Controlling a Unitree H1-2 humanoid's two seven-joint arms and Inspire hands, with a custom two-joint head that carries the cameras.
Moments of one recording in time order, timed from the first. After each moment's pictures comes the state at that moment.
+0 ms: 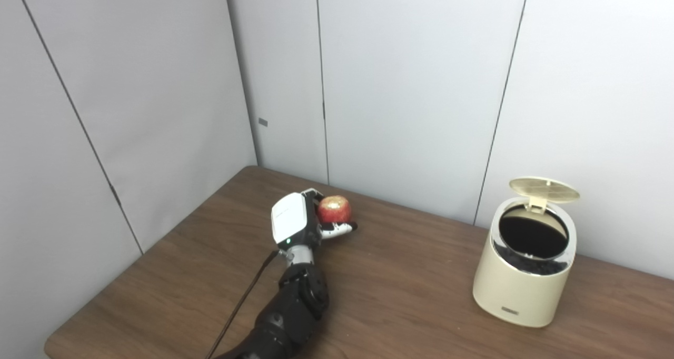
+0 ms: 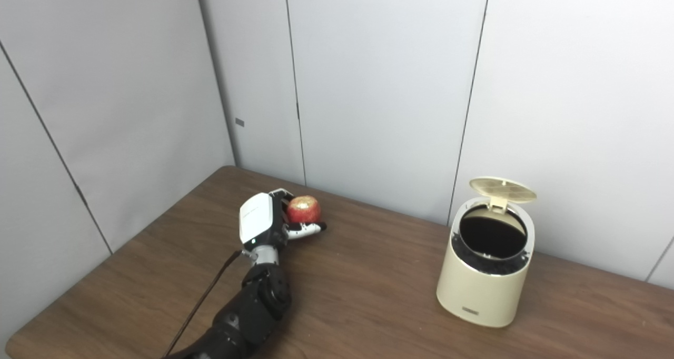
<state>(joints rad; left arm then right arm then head) -0.56 0.30 -0.06 0.80 0.52 0.13 0.74 0.02 -0.25 -0.12 -0.03 -0.39 -0.32 -0.19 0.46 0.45</state>
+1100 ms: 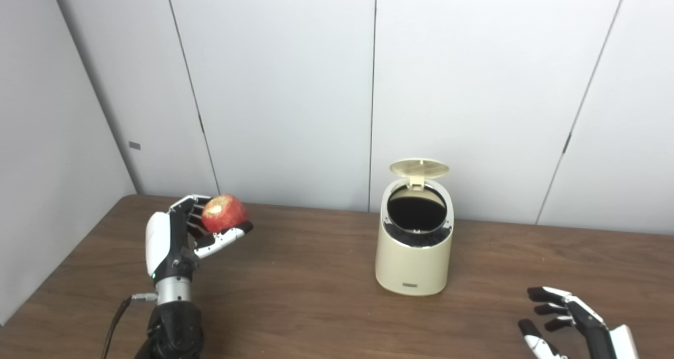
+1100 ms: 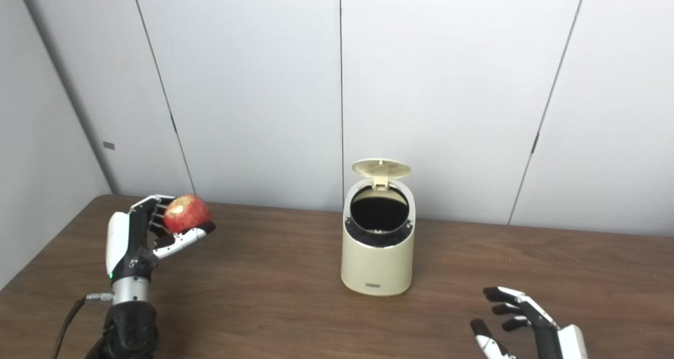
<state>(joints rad) -0.34 0.33 0.05 0.20 0.35 -0.04 0.45 0.02 -0.11 -0.04 -0.12 -0.51 -0.25 -0.20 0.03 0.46</state>
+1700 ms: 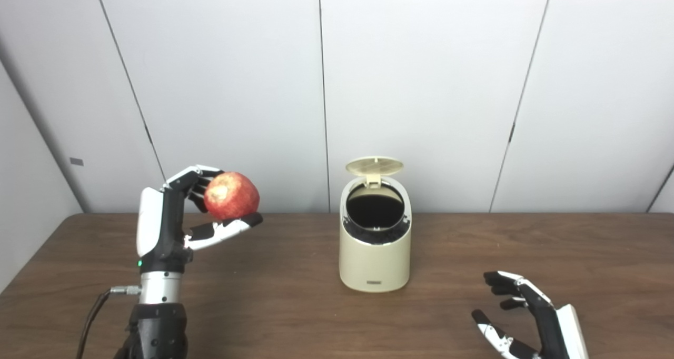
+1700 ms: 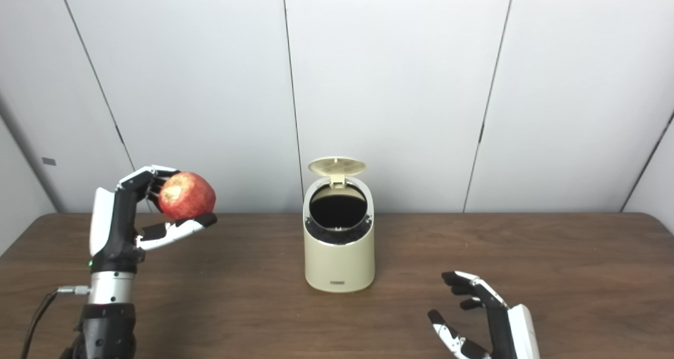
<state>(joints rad) -0.35 0.28 0.01 -0.03 0.45 -0.18 0.31 0.01 -0.06 -0.03 -0.11 -0.53 -0.21 -0.23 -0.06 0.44</state>
